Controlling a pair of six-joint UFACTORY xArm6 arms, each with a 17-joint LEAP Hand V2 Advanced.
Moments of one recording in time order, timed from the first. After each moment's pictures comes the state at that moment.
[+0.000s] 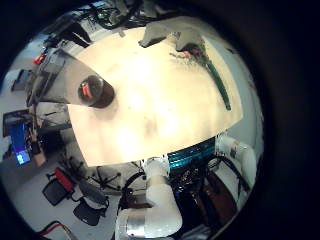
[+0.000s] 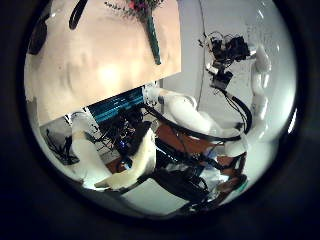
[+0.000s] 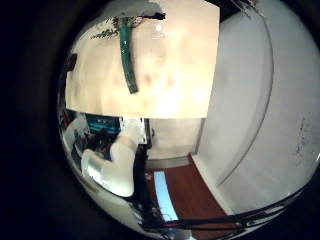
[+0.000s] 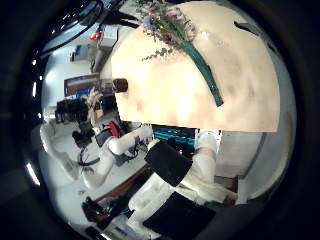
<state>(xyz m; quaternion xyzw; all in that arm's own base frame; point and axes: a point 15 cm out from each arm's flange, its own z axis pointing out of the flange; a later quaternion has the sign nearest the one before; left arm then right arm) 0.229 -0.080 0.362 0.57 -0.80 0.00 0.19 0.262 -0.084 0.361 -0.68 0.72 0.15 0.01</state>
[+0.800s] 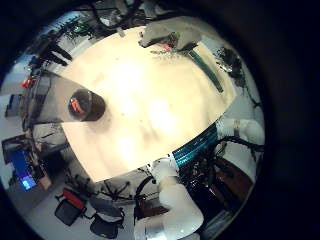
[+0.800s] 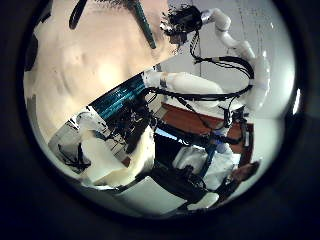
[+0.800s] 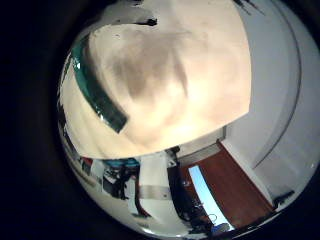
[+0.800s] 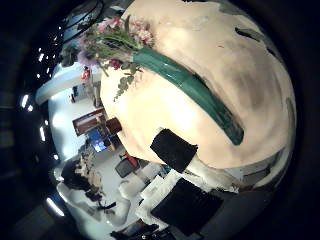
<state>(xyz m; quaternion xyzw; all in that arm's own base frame) 0.221 -0.067 0.359 0.49 -0.85 0.01 0.20 0.303 -0.094 0.169 -0.54 0.82 0.19 0.00</state>
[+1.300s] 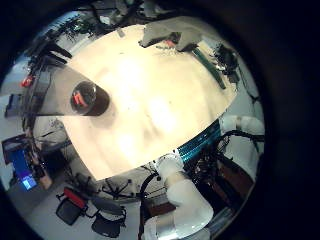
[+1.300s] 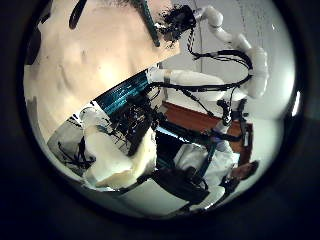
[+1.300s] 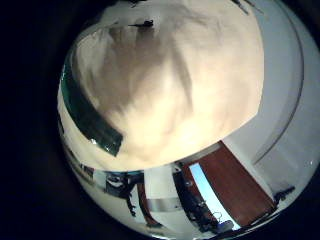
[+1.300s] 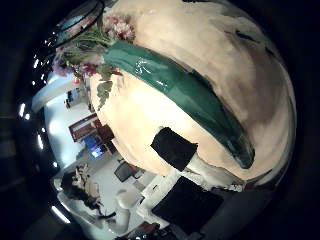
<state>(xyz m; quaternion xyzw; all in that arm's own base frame) 0.216 -0.045 0.356 0.50 -0.85 0.01 0.20 0.314 -0.077 0.145 -0.54 0.82 0.20 -0.02</state>
